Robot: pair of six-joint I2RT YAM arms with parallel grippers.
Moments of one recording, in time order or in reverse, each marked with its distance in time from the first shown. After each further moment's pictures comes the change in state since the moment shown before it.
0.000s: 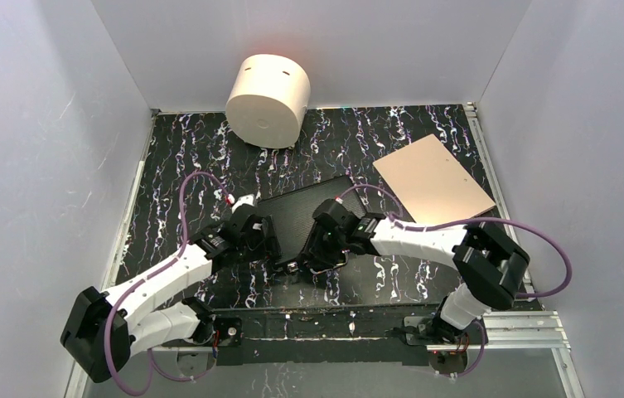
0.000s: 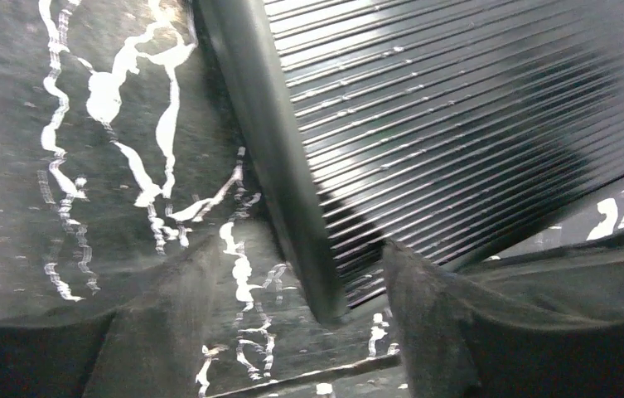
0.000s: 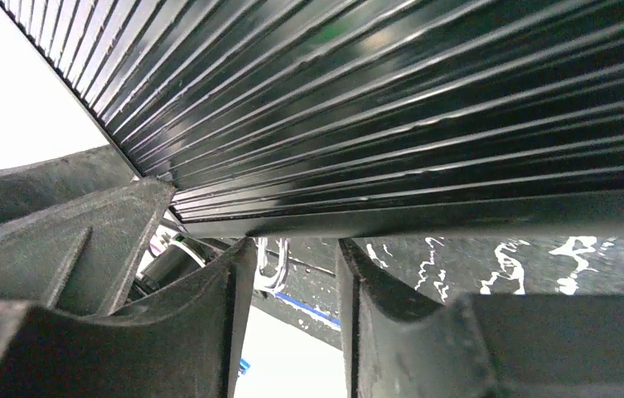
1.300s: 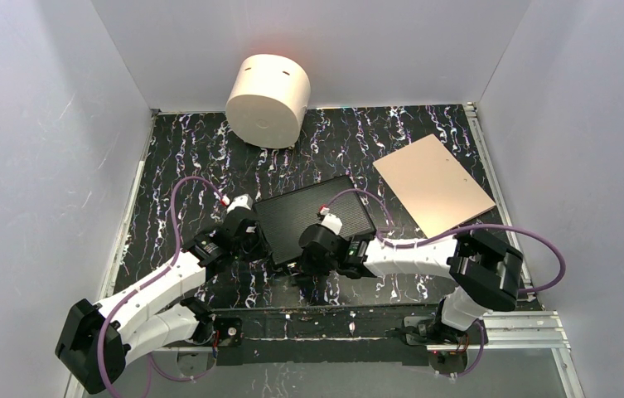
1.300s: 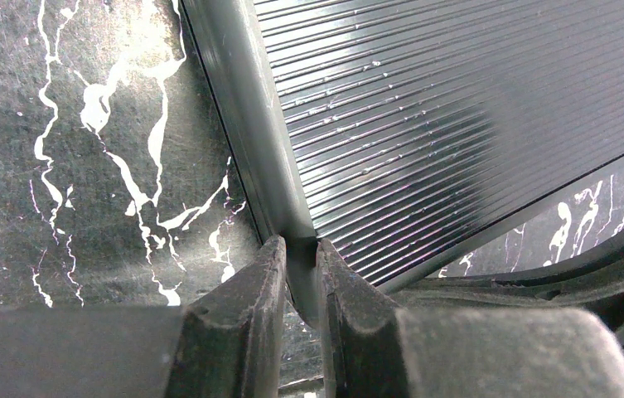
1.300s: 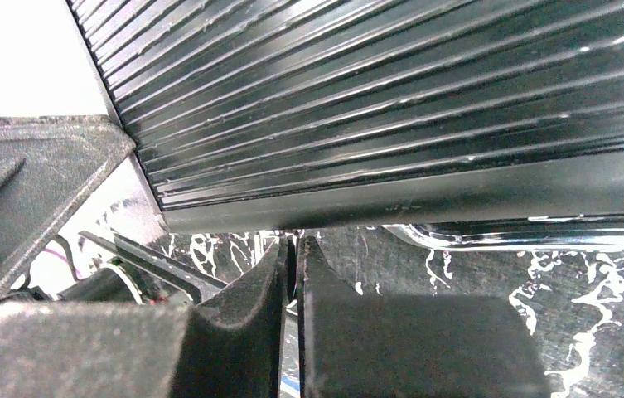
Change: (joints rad) left arm 0.011 -0.076 -0.069 0.087 0.035 -0.024; right arm 0.210 0.025 -0.040 0.144 0.313 -0.074
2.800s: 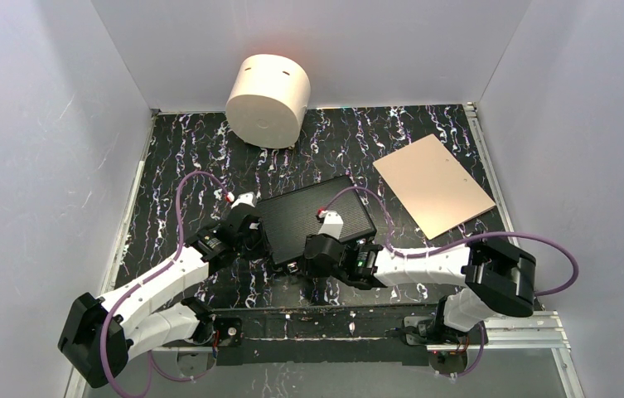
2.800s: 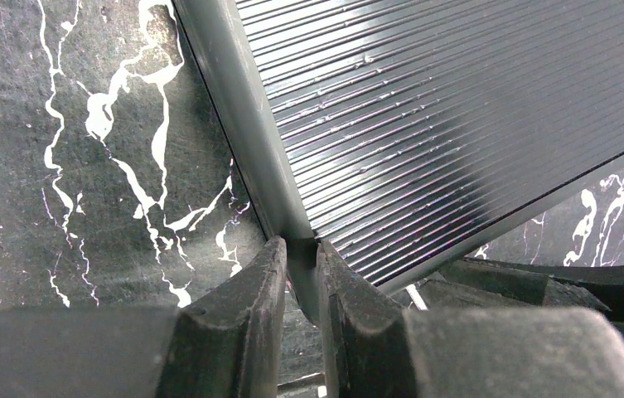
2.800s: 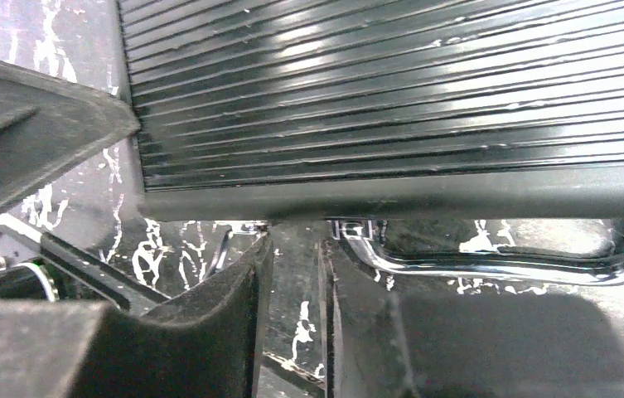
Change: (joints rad) left arm 0.000 0.043 0.047 -0.039 0.000 0.063; right arm 0.060 -0.098 -0.092 0.114 0.191 -0.268
